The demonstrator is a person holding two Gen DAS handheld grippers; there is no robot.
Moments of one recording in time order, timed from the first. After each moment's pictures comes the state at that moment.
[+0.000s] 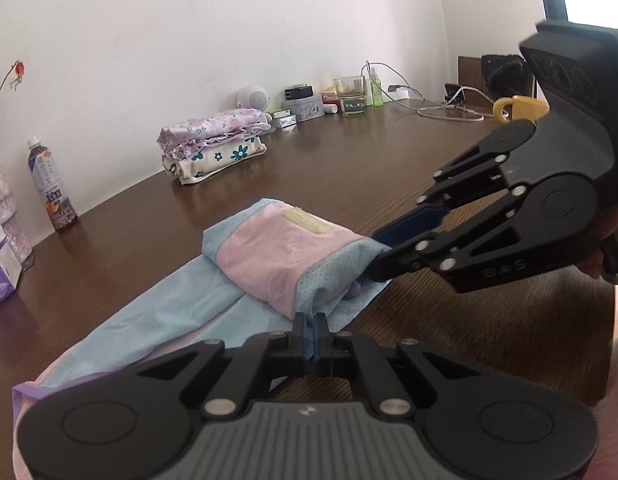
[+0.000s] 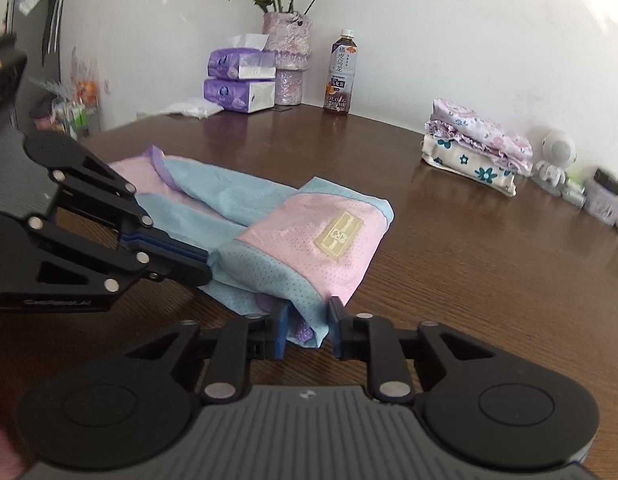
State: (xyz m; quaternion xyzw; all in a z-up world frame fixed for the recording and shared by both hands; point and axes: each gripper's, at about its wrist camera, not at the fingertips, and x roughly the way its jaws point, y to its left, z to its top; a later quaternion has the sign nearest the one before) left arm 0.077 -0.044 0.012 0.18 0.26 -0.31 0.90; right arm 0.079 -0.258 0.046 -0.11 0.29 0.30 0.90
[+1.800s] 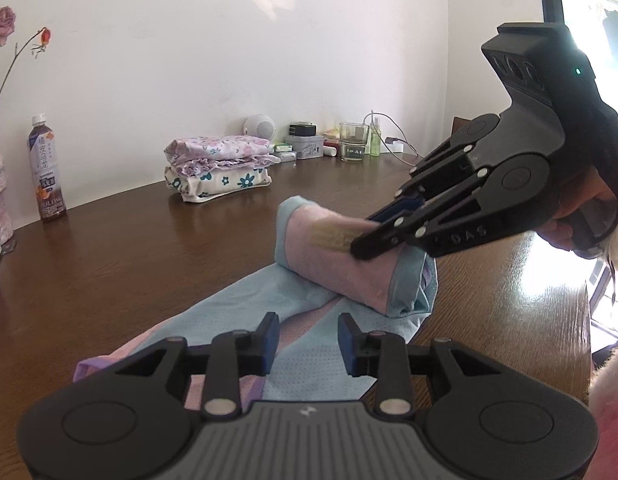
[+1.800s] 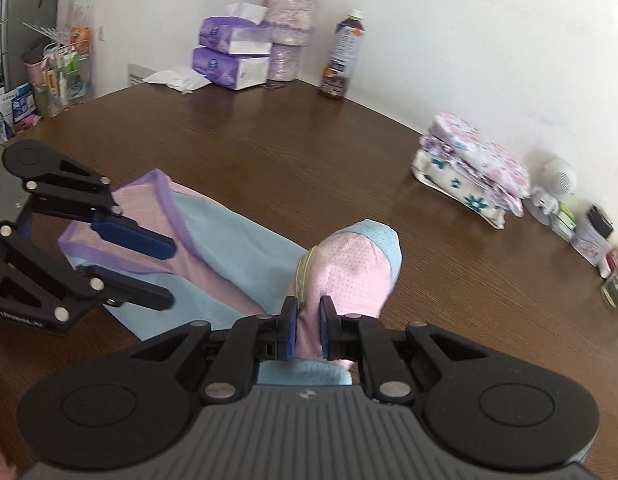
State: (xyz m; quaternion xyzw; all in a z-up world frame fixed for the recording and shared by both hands) left arm 0.106 -0.001 0.020 0.08 0.24 -0.35 0.90; right arm 0.125 -0.206 0.089 -0.22 0.33 0.27 0.88
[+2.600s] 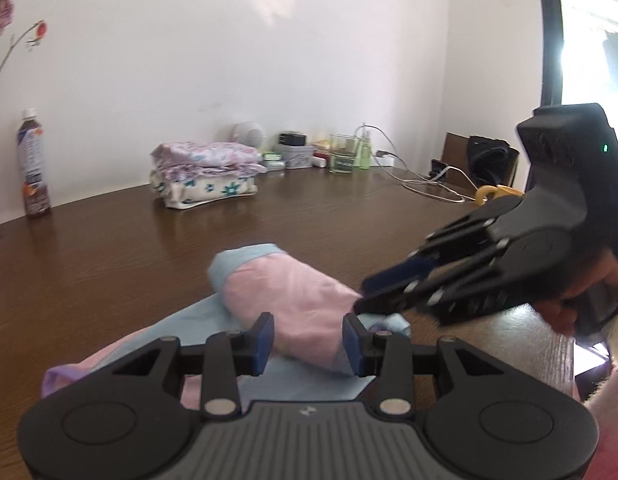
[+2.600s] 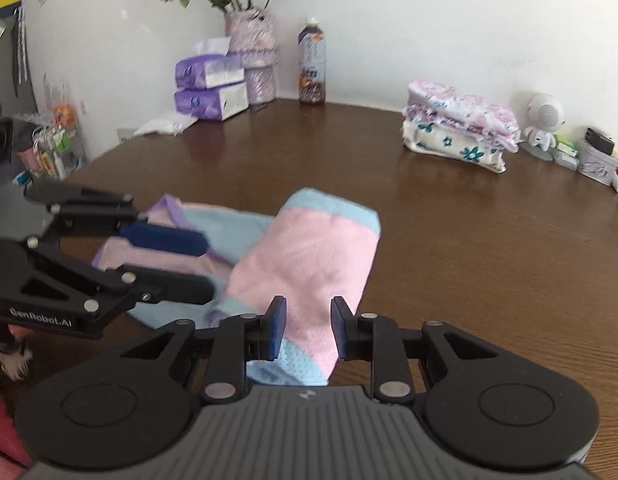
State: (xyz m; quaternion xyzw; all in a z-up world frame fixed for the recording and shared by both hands) left arm 0.106 -0.026 0.025 0.06 0.24 -0.37 0.90; right arm 0.105 -0.241 0.056 -0.09 0.33 0.27 0.90
